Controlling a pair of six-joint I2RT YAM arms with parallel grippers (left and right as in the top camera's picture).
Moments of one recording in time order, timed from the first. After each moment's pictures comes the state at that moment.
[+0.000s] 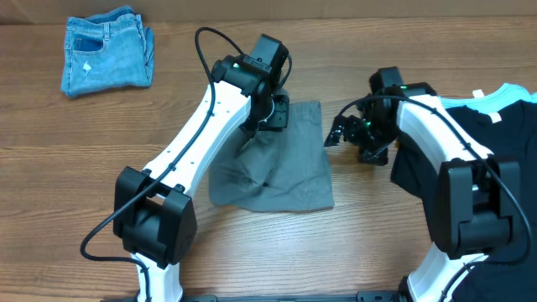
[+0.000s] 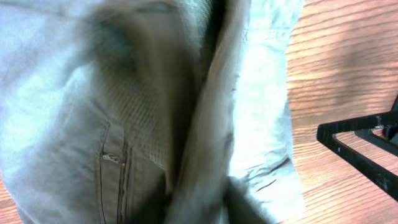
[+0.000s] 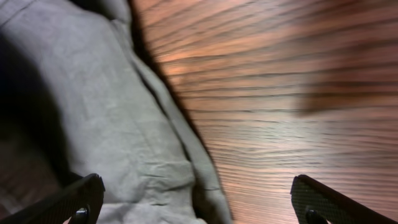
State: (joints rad) left arm -0.49 2.00 1.82 -1.12 0.13 -0.40; right arm 0.11 1.92 1.36 -0.99 -0.42 0.38
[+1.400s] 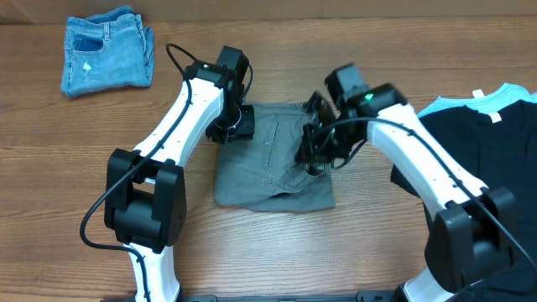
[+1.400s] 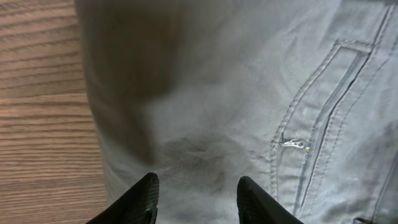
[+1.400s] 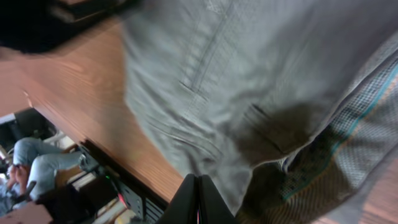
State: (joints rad) left arm -0.33 2.05 1.67 -1.13 0.13 -0.36; right arm 0.38 1.78 1.38 -1.04 -0.61 0.28
